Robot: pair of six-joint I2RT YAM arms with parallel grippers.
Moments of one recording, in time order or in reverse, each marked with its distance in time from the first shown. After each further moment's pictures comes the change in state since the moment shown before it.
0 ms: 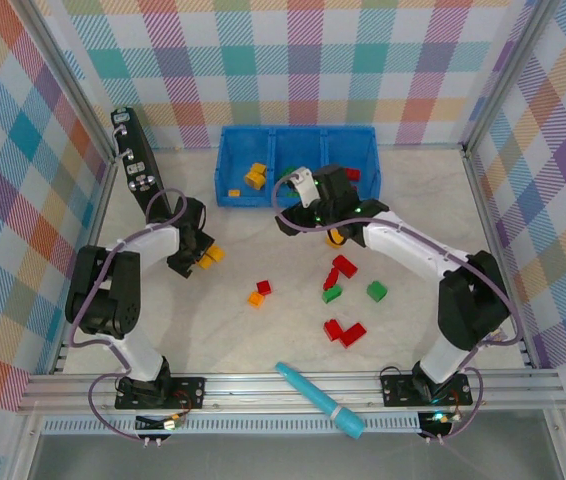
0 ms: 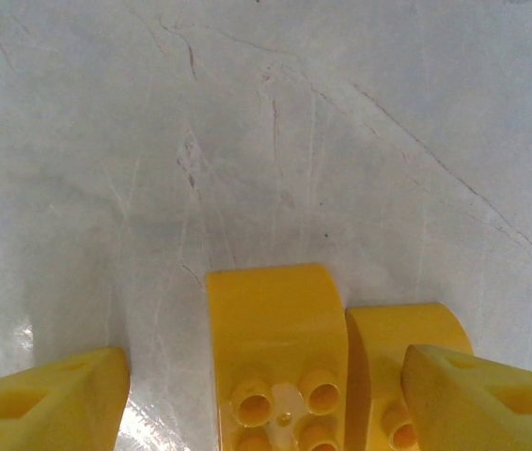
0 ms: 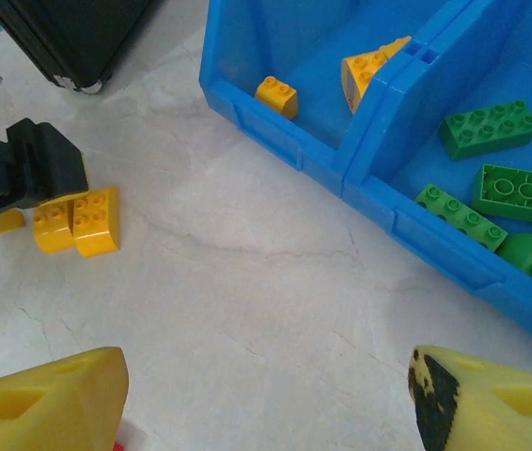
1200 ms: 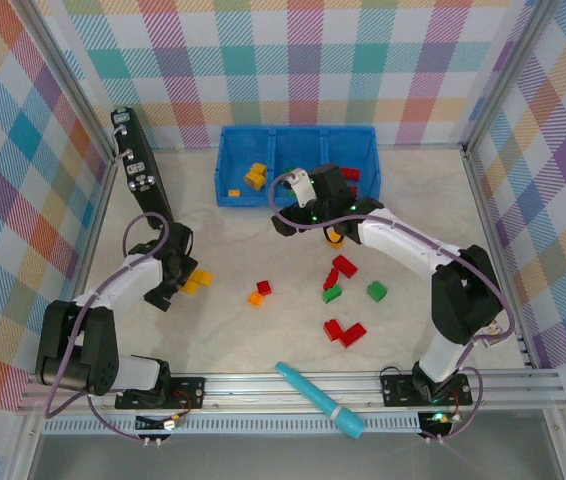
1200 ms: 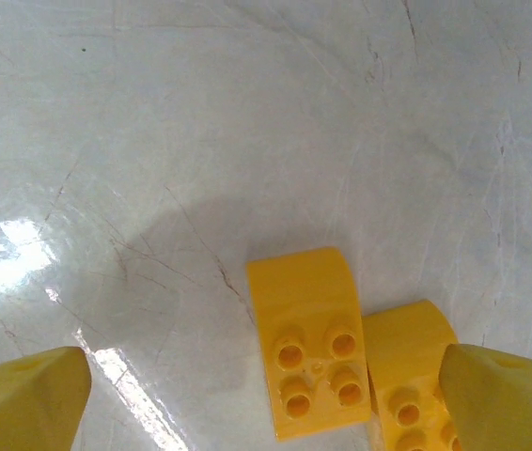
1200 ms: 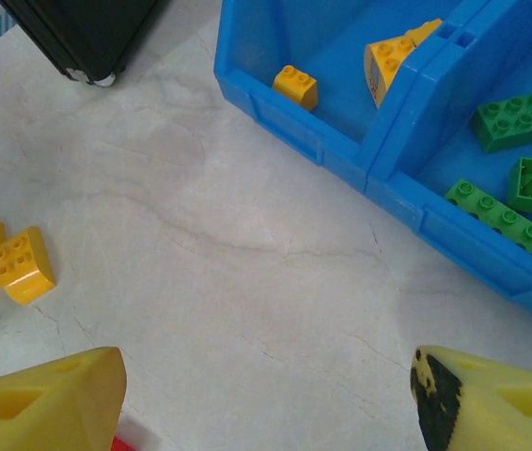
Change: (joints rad) left arm 0.002 -0.349 -0.226 -0.197 -0.133 -0.084; right arm 0.000 0.040 0.024 -0.005 -0.042 0.015
